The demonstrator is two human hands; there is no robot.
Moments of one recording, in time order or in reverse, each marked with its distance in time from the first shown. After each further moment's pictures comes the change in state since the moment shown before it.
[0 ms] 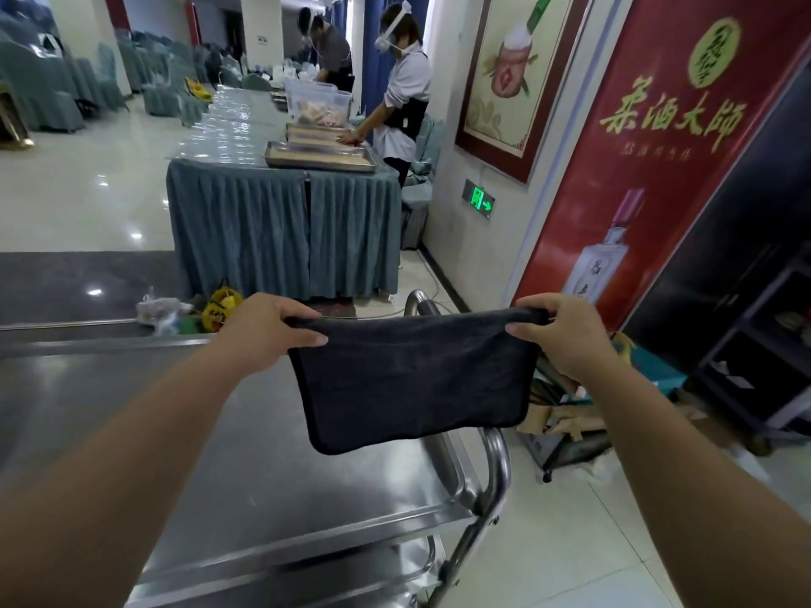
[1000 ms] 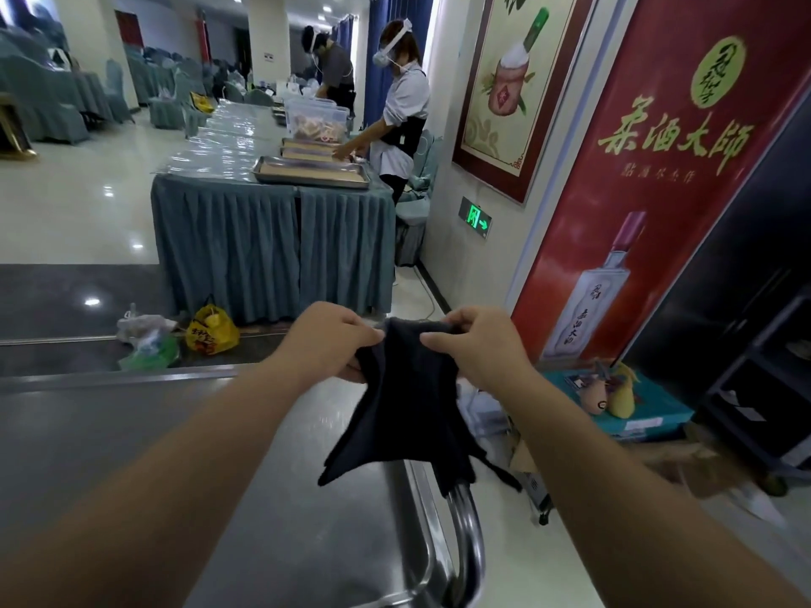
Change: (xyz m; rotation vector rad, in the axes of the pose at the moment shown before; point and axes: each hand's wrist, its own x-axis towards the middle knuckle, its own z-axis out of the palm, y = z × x) left_hand 0.064 0.099 0.084 -0.362 -0.082 -0.133; right_hand 0.075 -0.010 0.043 0.181 -0.147 0.091
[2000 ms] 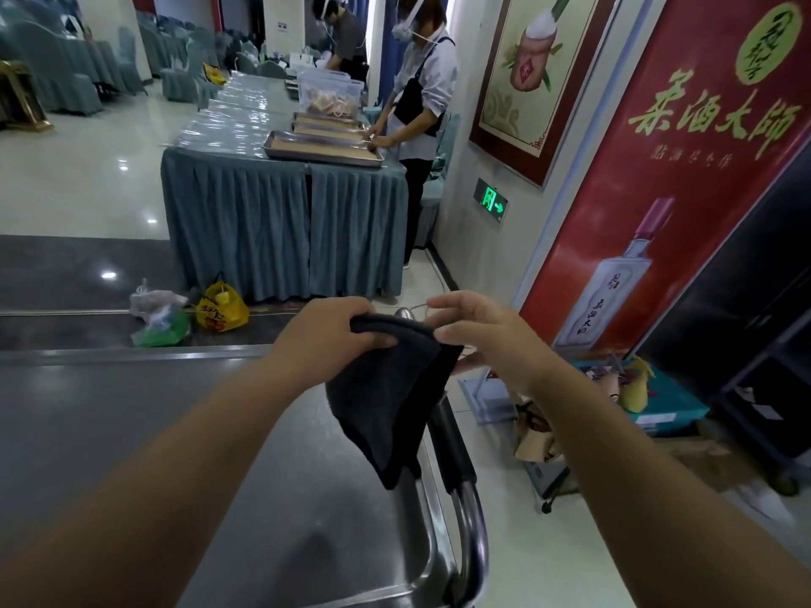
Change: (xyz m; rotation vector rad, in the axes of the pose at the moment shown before) left_hand 0.025 -0.032 -0.004 0.512 0.079 0.371; right_hand 0.005 -0.001 -0.013 0.246 -0.413 0.009
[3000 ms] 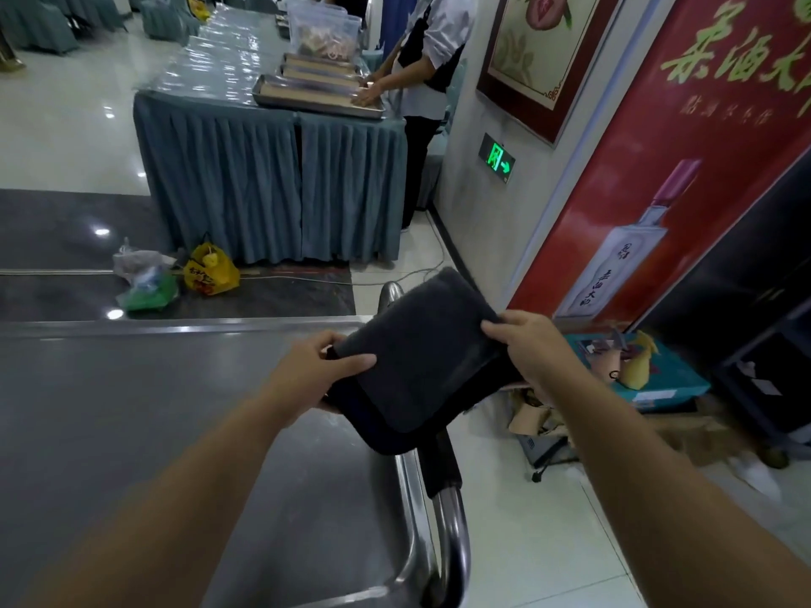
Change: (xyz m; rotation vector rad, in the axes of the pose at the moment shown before) left_hand 0.003 -0.054 0.085 -0.756 -0.149 -0.535; right_hand 0.033 0.074 -0.052 -0.024 0.341 0.321
